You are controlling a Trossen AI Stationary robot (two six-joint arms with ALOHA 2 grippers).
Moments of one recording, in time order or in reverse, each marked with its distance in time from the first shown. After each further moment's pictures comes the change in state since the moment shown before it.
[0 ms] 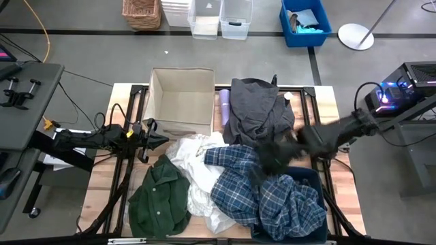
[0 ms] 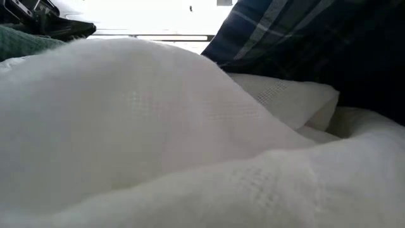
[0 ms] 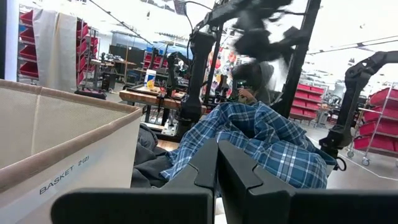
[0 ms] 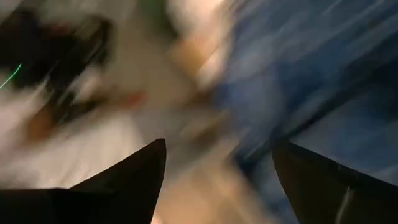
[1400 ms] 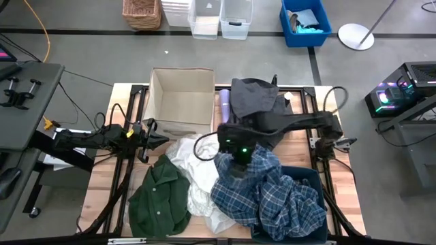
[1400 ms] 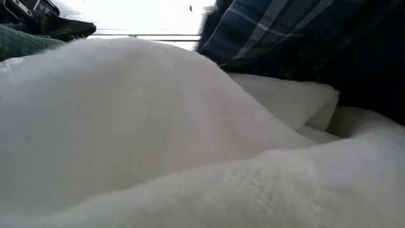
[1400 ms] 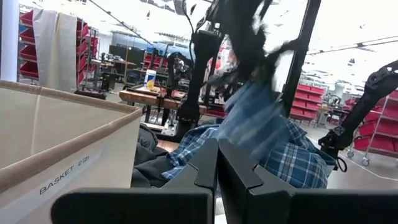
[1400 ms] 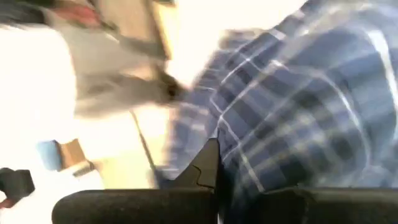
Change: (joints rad) left arm 0.000 0.000 0.000 0.000 0.000 0.000; right arm -0.206 0.391 0.414 -0.220 -0.403 -0.768
